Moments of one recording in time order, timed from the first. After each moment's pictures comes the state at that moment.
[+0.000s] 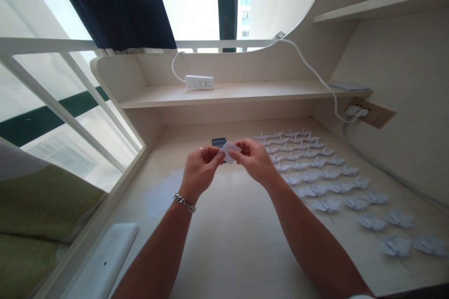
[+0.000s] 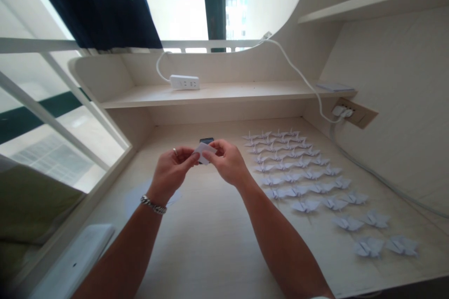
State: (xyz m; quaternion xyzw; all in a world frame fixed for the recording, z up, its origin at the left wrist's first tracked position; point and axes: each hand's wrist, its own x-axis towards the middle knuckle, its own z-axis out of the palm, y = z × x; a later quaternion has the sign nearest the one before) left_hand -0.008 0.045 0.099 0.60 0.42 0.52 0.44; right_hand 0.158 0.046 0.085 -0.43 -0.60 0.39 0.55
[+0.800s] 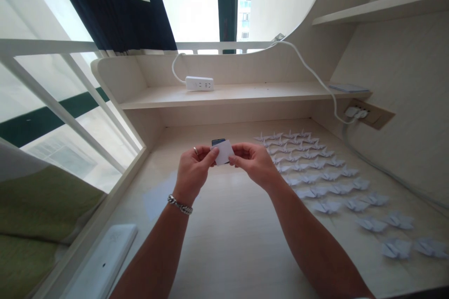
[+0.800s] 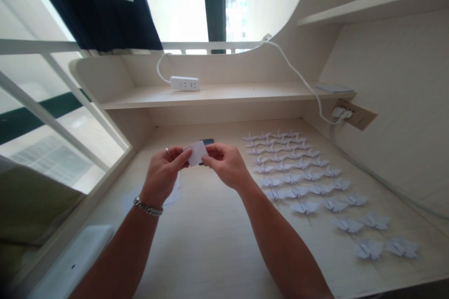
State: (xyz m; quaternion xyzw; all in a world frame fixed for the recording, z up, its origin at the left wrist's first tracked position) left_hand -0.011 0.045 0.103 0.54 0.40 0.57 0.47; right_hand 0.154 0.033 0.100 -0.38 -0.55 0.49 0.56
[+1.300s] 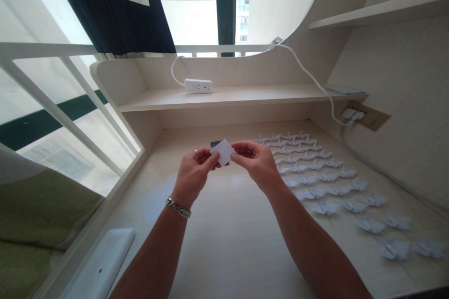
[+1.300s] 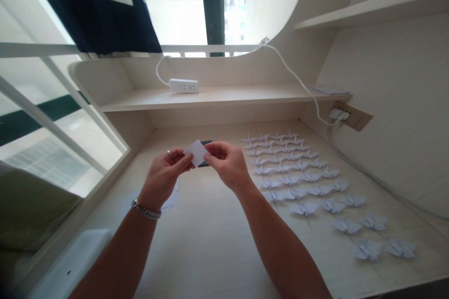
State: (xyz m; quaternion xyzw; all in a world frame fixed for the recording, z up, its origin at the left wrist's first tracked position) left_hand -0.011 0.041 0.107 0.54 0.39 0.55 0.51; right_hand 0.154 0.033 0.101 -0.37 -0.50 0.46 0.63
